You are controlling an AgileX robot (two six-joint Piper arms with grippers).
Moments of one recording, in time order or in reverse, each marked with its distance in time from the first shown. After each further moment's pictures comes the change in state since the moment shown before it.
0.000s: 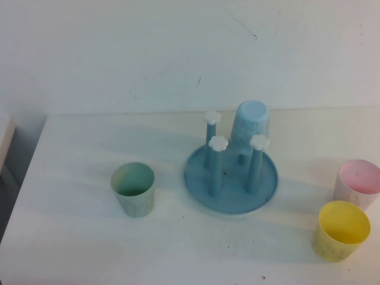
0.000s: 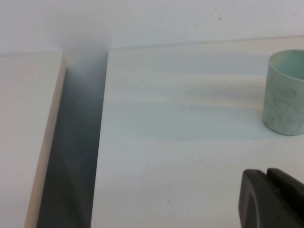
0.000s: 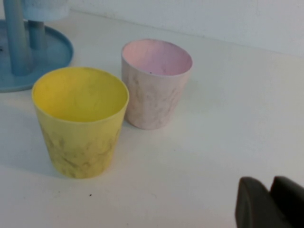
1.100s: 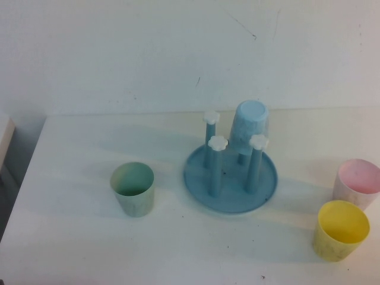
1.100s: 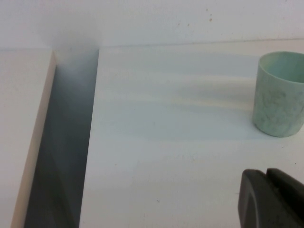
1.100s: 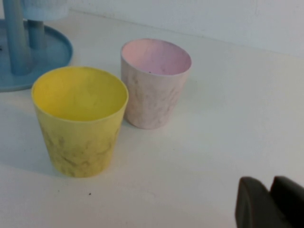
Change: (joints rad) right arm 0.000 0.000 0.000 0.000 0.000 0.000; left arm -0.007 0.000 0.000 -0.043 0.002 0.014
